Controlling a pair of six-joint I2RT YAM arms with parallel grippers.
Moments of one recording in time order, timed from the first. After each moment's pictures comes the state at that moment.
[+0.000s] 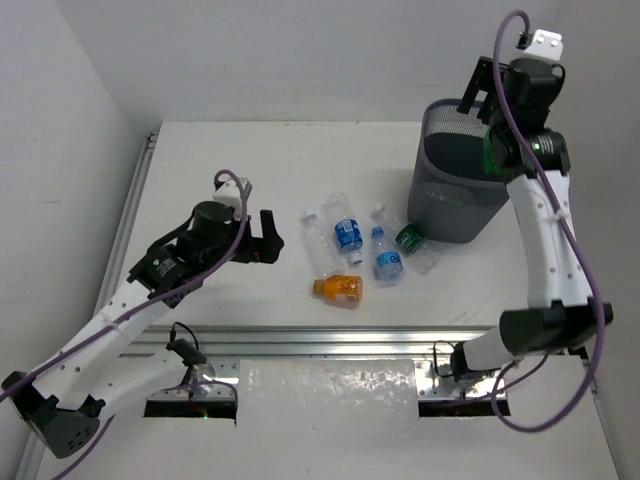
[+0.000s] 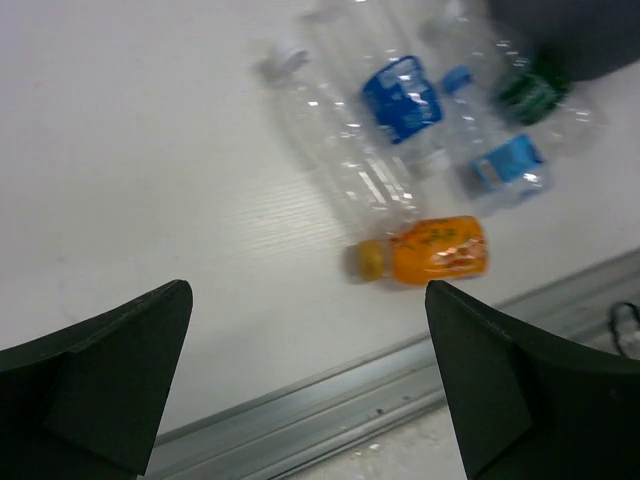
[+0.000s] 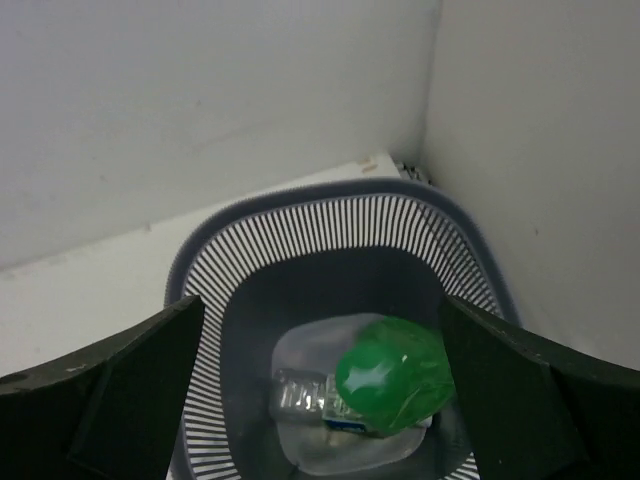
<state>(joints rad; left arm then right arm) -0.59 0.88 0.98 -0.65 -0.11 -0.42 0.07 1.44 1.76 -0.49 0.41 0.14</state>
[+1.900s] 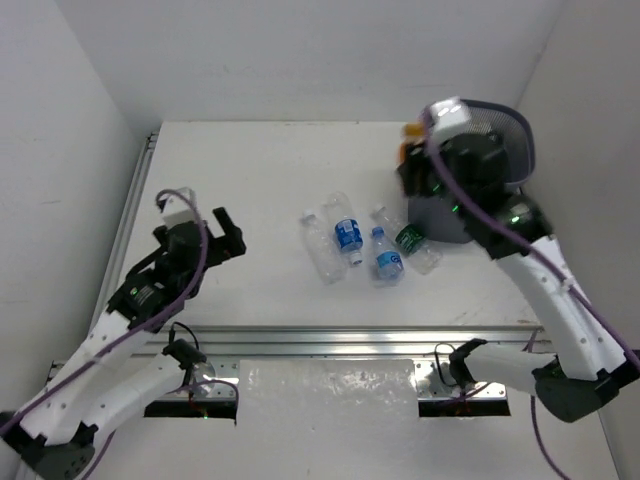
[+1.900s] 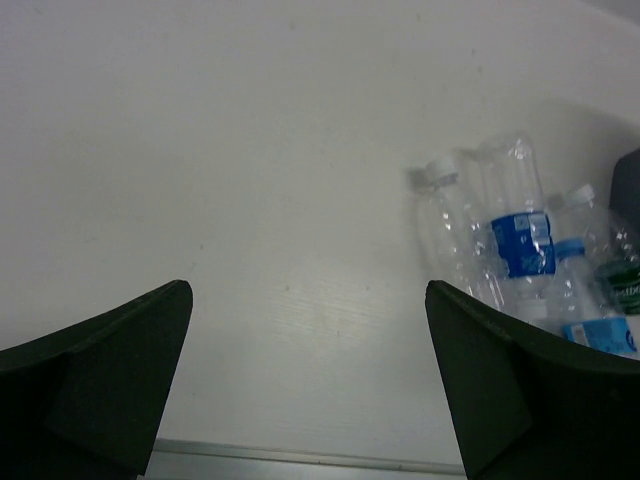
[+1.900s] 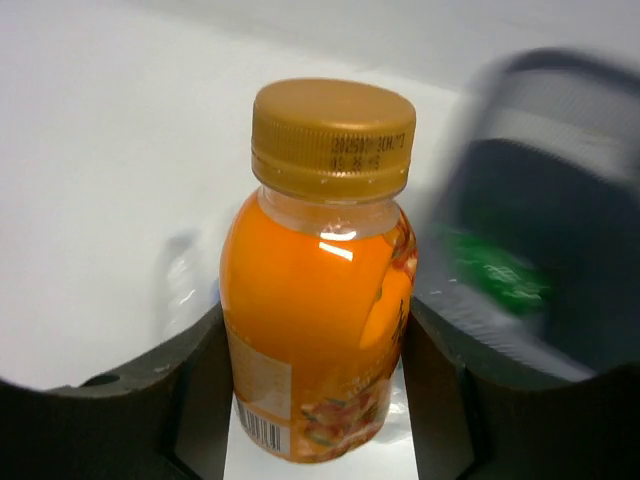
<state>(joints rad) -0.54 0.68 0.85 -0.68 -0.57 -0.59 0.60 1.15 1.35 -0.60 0.21 0.01</state>
